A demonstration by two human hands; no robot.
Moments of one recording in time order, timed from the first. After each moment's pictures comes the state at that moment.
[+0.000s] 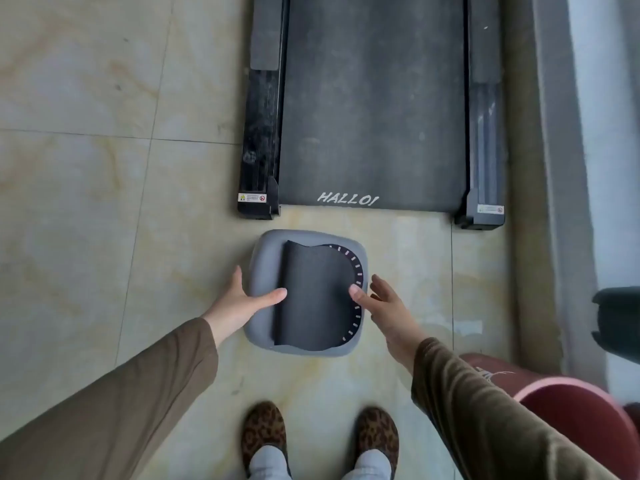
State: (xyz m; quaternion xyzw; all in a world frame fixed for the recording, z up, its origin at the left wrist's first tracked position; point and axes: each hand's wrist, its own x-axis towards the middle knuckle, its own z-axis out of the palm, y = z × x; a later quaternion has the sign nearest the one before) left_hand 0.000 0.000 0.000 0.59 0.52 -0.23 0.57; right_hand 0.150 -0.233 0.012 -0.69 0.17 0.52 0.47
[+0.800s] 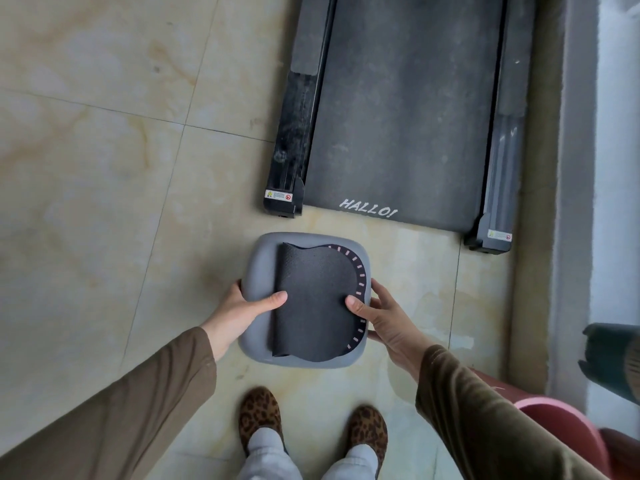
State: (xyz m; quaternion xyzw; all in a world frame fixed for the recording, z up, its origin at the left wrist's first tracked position) left_hand -0.038 0.004 0.029 0.47 0.55 -0.12 0.69; right_hand 0.142 -0.203 0.050 -0.65 0.13 0.58 0.47
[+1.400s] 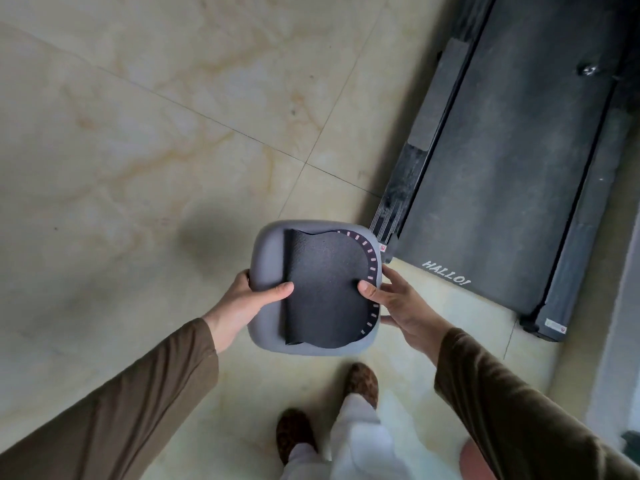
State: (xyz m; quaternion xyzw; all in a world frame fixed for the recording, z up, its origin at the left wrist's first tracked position) left_hand -0.150 0.178 0.145 0.42 0.56 -0.01 0.71; right_hand 0.094 0.025 0.159 -0.67 -0.02 0.63 0.39
